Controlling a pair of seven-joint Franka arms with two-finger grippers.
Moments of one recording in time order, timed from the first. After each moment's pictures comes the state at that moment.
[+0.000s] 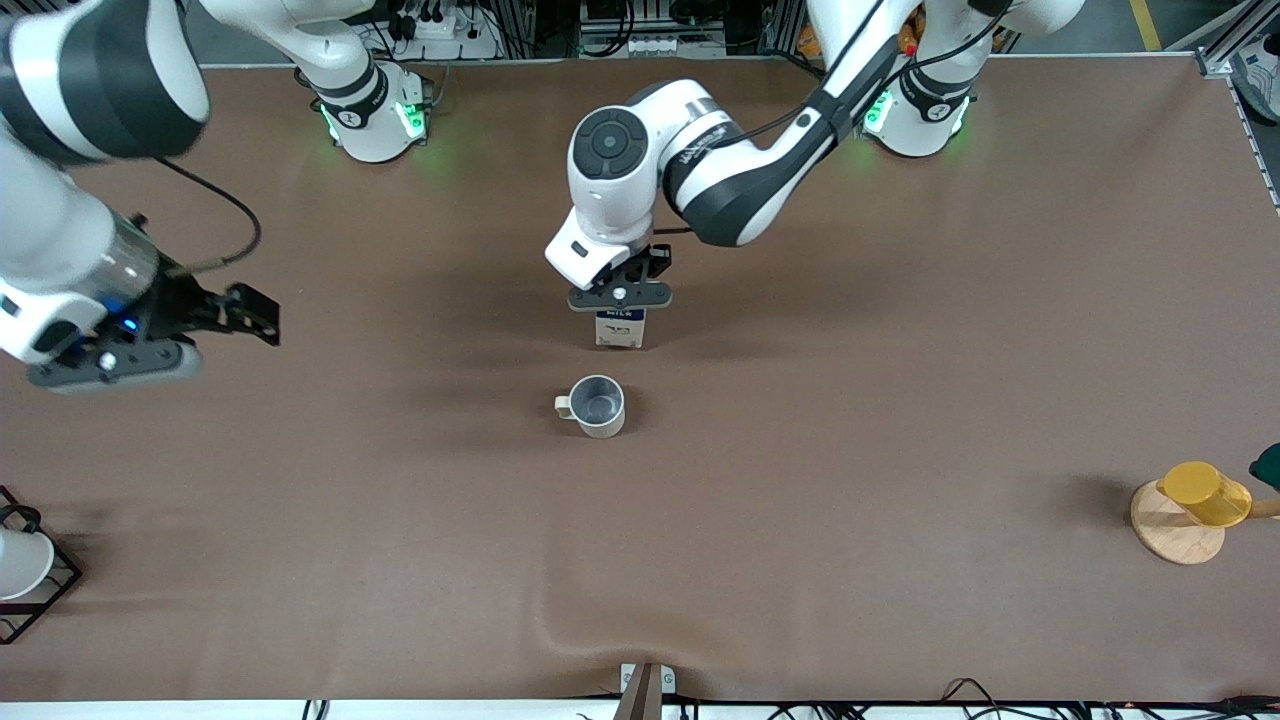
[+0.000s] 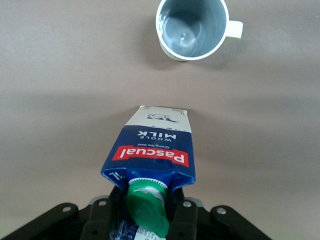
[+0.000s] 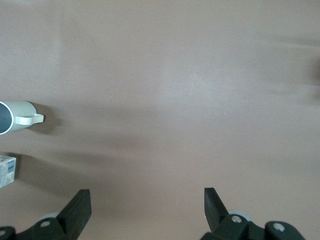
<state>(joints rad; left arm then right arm) -0.67 0.62 -0.29 -1.36 0.07 1.92 -0.99 0.15 0.12 -0.03 -1.54 0.00 1.67 -0.02</state>
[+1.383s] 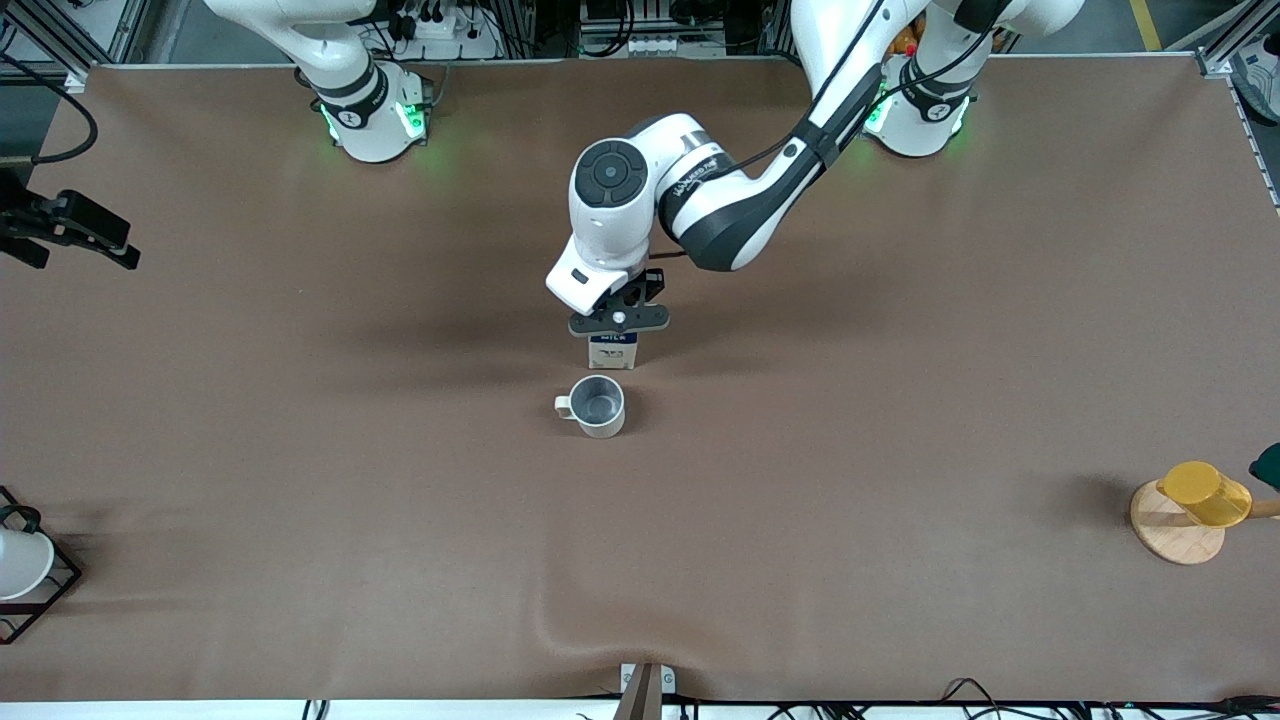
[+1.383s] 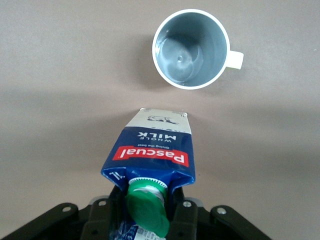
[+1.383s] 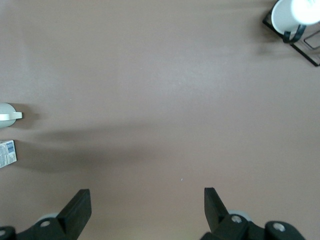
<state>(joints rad) -0.68 0.67 -0.26 -1.34 0.07 2.00 -1.02 0.00 -0.03 -0.06 -1.56 0.00 1.53 -0.01</state>
